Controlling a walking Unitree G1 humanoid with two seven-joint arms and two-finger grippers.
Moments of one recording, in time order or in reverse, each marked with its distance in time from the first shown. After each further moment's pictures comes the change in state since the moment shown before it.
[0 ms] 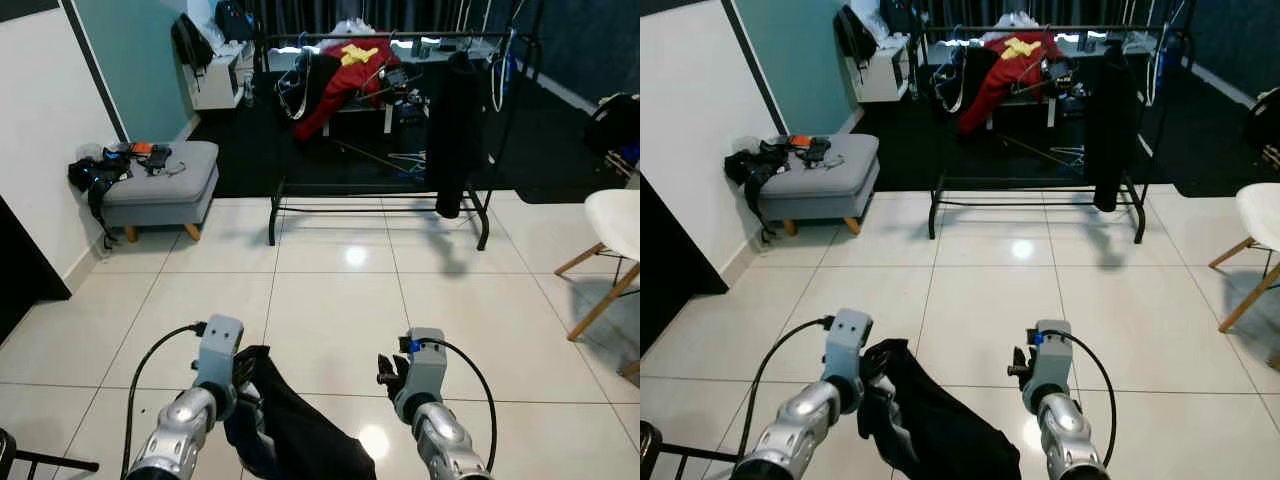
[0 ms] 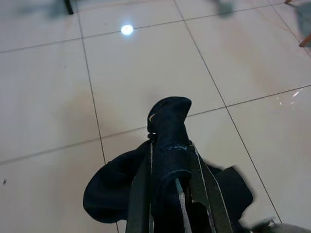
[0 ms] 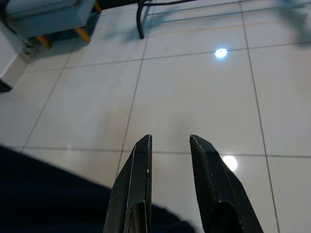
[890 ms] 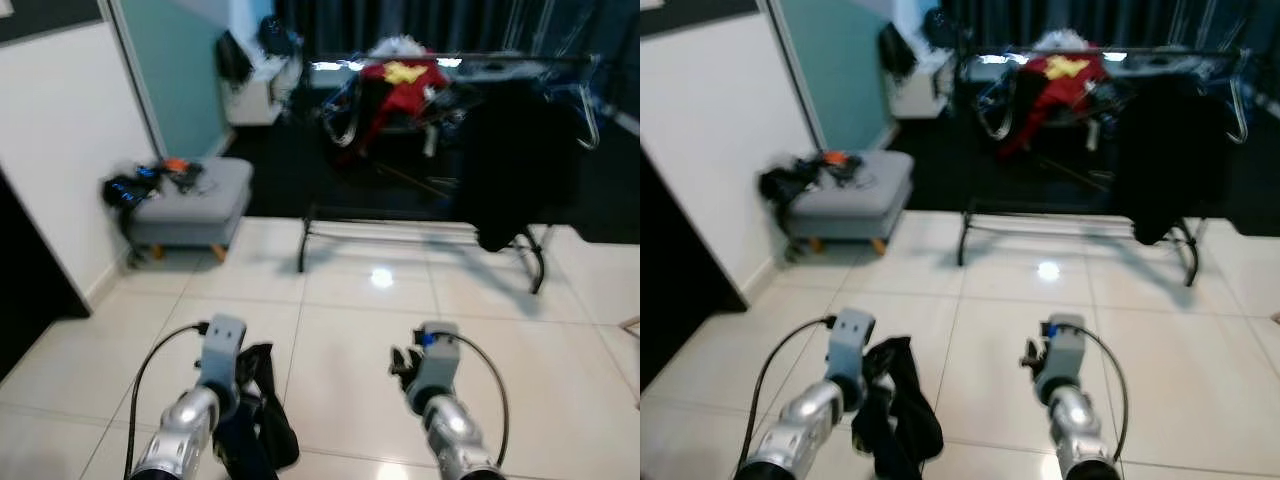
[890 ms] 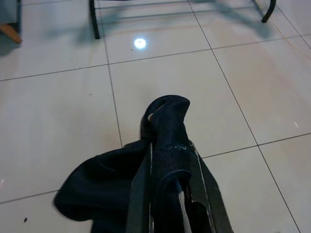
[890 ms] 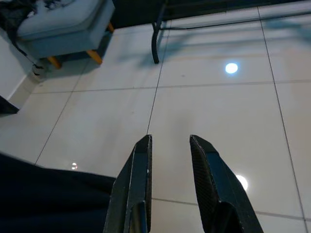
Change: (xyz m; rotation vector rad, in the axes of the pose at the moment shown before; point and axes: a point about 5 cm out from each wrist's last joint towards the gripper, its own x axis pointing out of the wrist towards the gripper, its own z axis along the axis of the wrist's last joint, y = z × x) left arm 0.000 0.000 0.002 -0.007 -0.020 0.007; right arm 0.003 0.004 0.004 0.025 -0.017 0.008
